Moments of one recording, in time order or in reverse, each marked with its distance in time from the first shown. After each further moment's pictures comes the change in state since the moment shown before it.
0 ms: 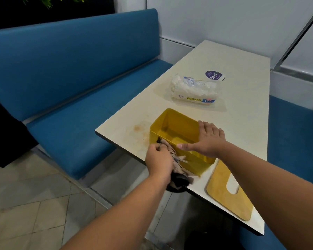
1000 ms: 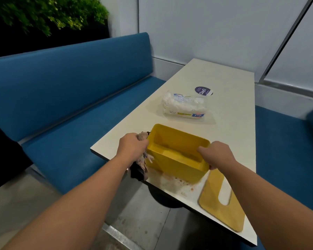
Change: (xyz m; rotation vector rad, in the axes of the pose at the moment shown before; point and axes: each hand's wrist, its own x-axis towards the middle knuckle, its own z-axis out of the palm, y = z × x) left_hand 0.046 0.083 -0.052 0.598 -0.176 0.294; right_hand -0.027 0.024 -0.024 0.452 0.185 0.326
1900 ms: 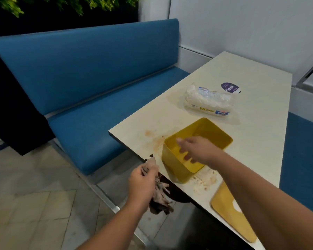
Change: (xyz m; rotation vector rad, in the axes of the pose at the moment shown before) left_hand -0.093 -0.076 0.055 -0.689 0.147 -0.296; right_hand -0.023 -0.067 0.032 0.077 -0.387 -0.453
